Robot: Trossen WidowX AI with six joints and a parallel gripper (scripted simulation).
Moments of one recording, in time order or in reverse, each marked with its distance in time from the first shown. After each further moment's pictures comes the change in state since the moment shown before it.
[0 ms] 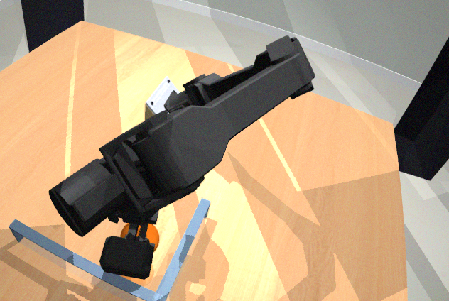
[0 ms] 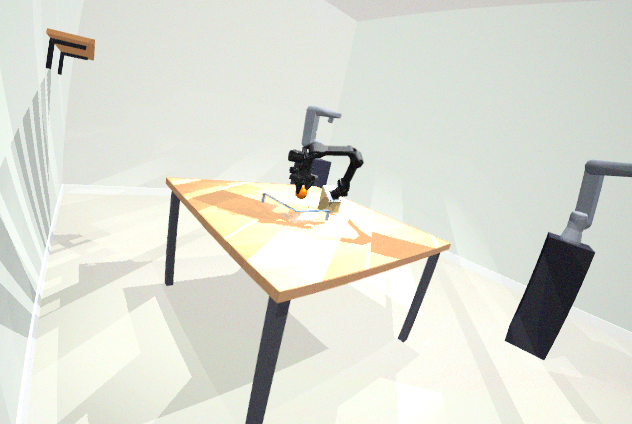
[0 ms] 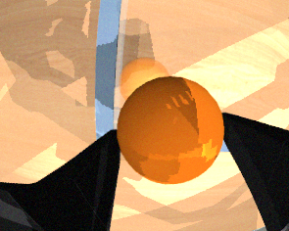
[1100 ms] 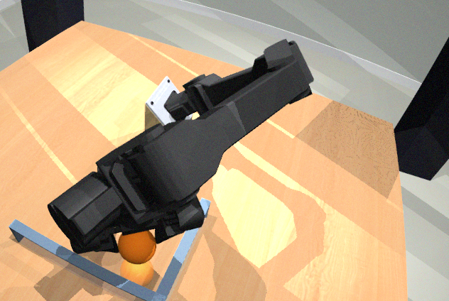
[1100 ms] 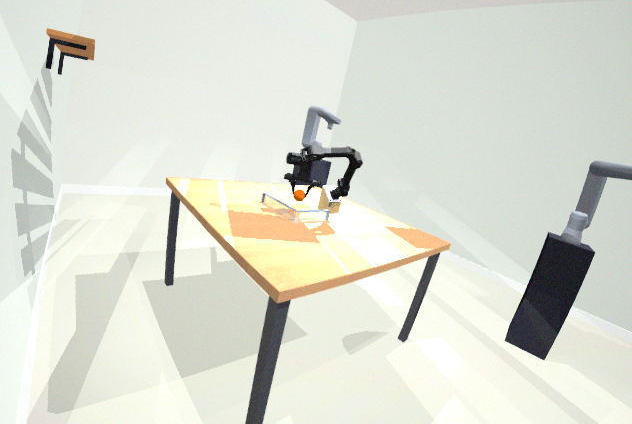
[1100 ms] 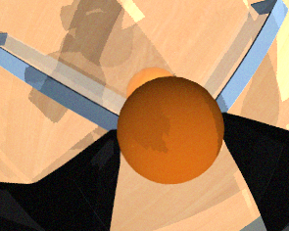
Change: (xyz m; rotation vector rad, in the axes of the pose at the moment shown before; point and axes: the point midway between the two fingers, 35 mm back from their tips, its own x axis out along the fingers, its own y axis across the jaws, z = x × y) arm 0.013 0.006 0.003 1.119 0.002 0.000
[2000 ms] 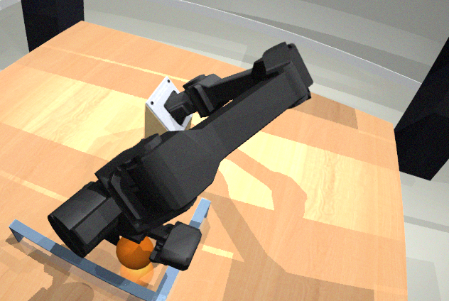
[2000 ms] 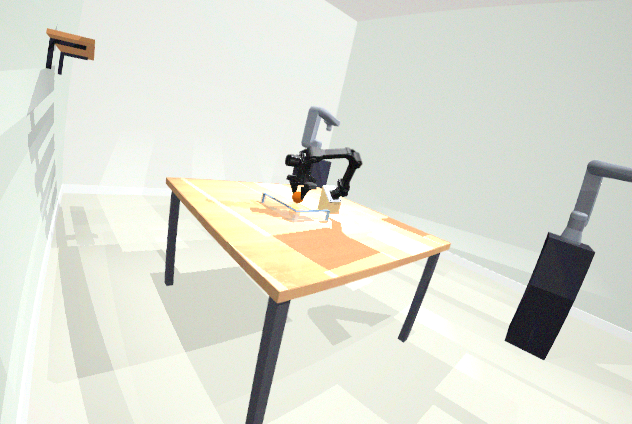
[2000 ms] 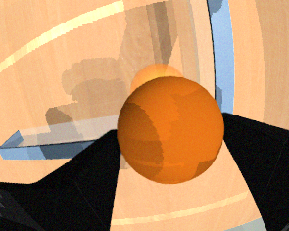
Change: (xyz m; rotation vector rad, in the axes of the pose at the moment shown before) arm 0.011 0.004 -0.004 0.710 0.005 0.002
